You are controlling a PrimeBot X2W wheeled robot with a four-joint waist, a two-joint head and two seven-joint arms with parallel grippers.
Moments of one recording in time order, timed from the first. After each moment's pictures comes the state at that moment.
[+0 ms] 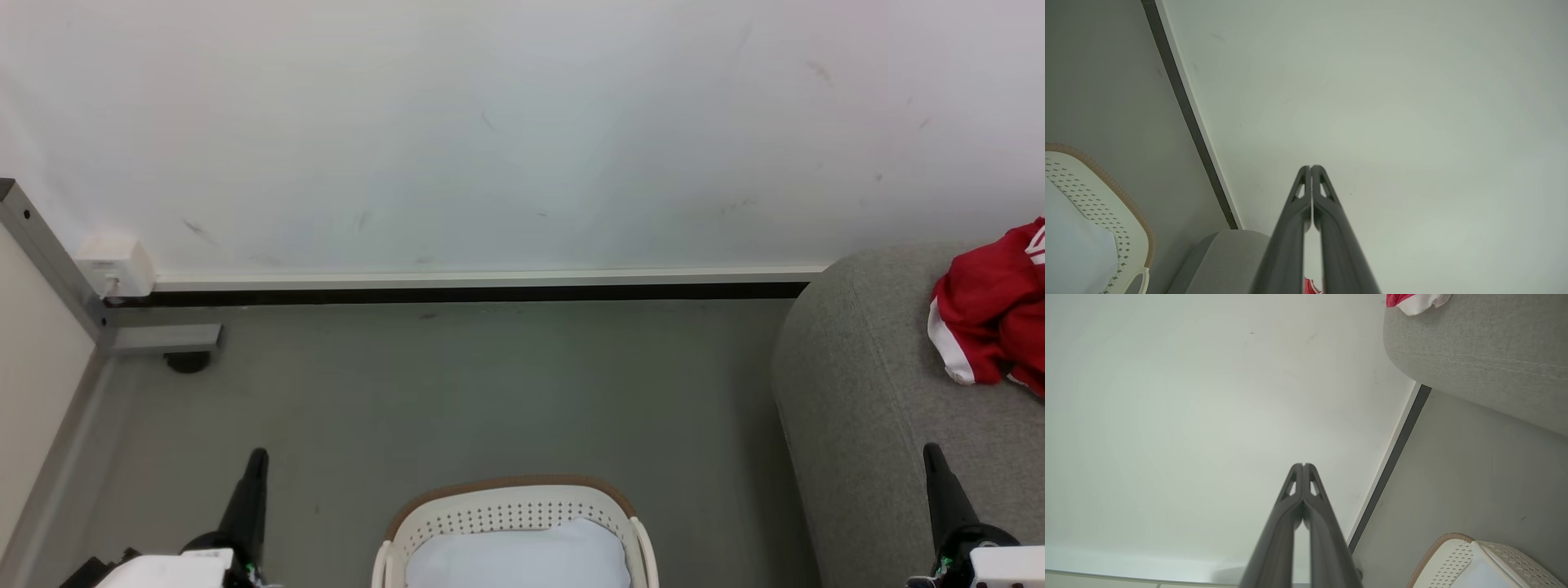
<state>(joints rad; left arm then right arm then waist) -0.09 0.05 0.10 0.24 -1.51 -0.12 0.09 -0.09 -0.04 -0.10 0.25 1.51 0.13 0.09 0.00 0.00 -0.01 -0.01</state>
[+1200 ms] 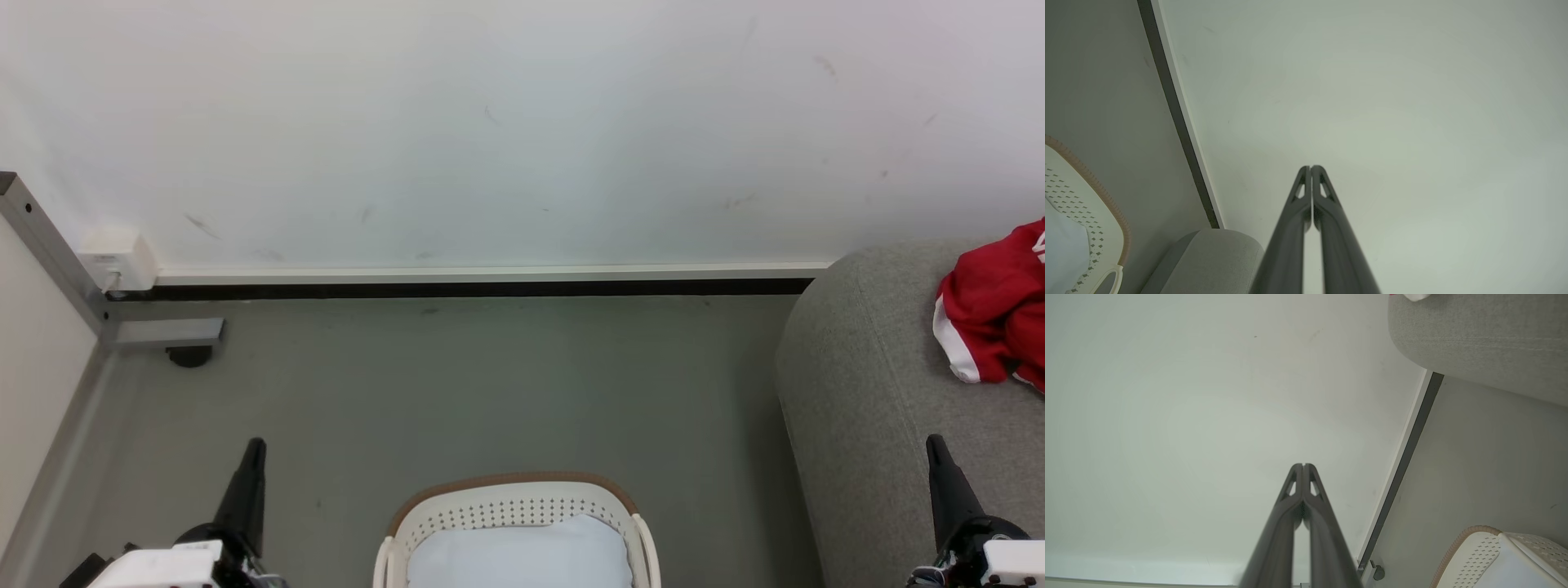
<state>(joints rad) -0.11 0.05 0.11 0.25 -1.61 -0.13 0.11 -0.10 -0.05 -0.11 0.25 1.61 0.13 0.11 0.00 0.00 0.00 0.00</state>
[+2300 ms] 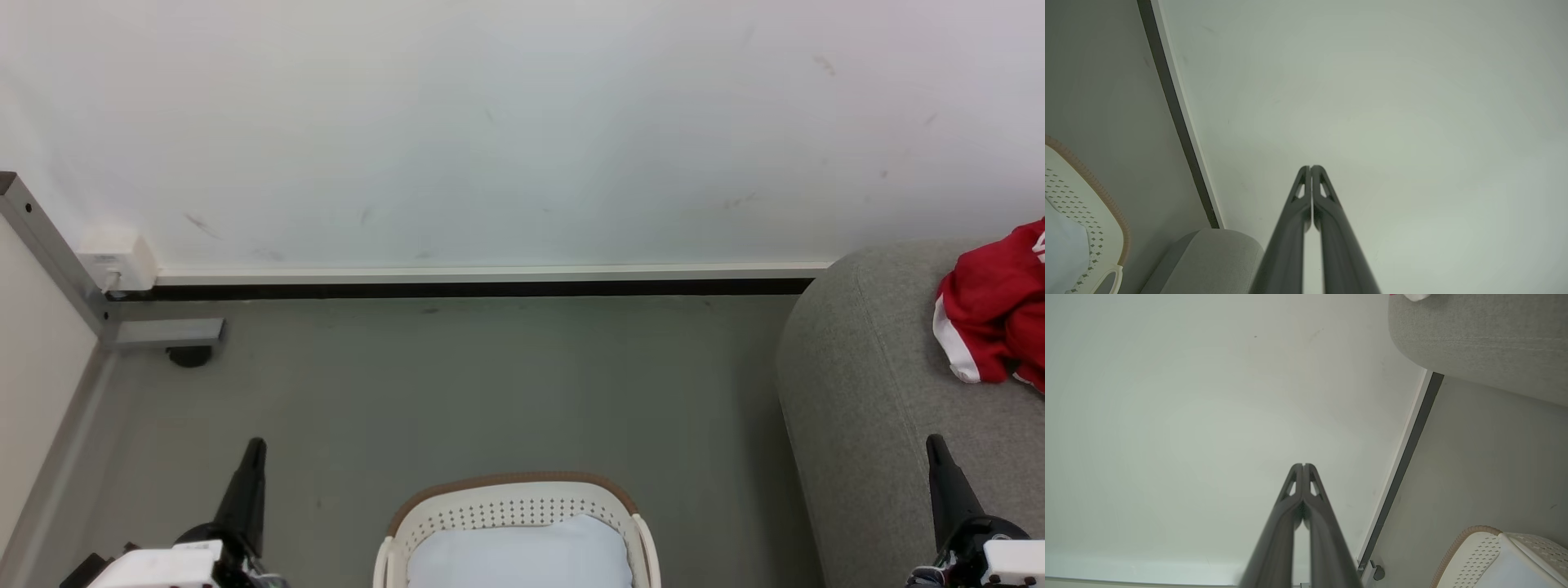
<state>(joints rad) -0.11 0.05 0.11 0.25 -1.61 -0.13 0.11 -0.10 -0.05 -0.11 0.25 1.61 0.13 0.11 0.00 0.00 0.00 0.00</state>
